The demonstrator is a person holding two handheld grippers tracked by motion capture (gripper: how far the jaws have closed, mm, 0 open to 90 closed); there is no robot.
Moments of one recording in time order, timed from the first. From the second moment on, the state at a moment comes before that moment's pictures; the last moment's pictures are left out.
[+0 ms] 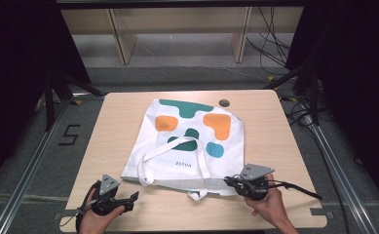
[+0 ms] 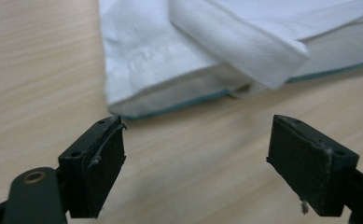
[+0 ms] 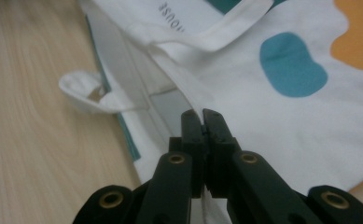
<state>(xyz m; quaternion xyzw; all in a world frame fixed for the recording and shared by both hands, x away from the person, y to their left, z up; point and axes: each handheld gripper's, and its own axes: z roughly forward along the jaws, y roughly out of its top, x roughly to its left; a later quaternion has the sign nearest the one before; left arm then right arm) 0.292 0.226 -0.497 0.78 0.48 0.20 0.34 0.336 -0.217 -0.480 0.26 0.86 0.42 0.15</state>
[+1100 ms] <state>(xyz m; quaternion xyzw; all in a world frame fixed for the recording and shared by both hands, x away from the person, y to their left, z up) 0.340 0.218 -0.492 0.82 0.40 0.24 0.33 0.326 -0.243 -0.497 0.28 0.88 0.29 0.23</state>
